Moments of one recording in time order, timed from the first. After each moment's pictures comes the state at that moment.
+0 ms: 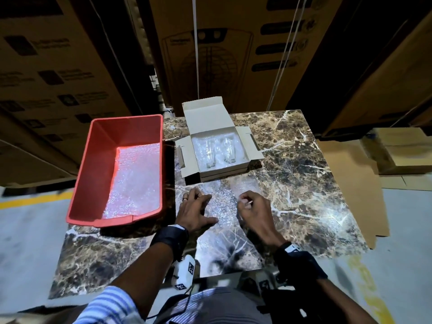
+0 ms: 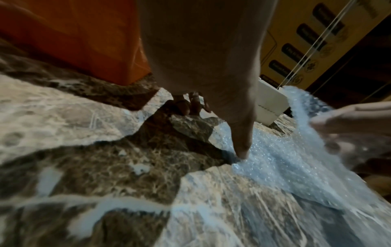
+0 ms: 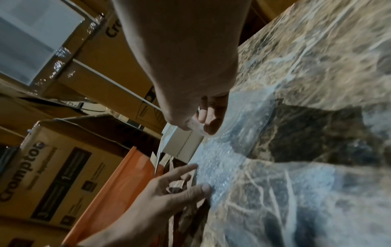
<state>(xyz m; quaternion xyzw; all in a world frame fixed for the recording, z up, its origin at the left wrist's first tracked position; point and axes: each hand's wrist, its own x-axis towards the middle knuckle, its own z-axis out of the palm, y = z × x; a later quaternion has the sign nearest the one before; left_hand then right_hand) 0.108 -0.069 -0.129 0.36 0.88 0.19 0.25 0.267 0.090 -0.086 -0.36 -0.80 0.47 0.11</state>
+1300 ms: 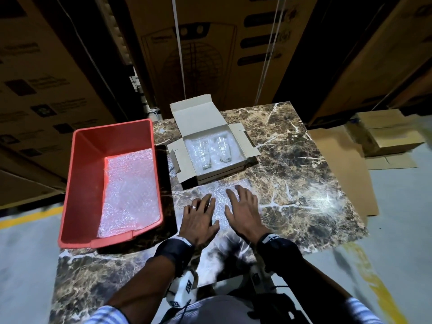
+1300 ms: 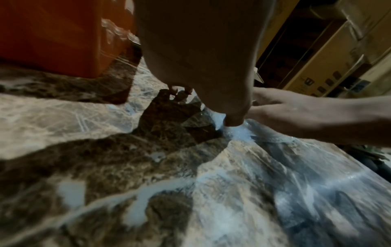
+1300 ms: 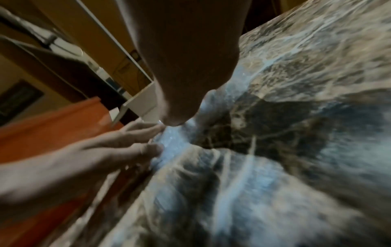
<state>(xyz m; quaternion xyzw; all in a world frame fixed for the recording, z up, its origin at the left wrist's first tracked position) 0.119 -0.070 -0.135 0.50 0.85 0.02 0.19 0.235 0.078 -0.150 -0.29 -0.95 0.14 0.02</state>
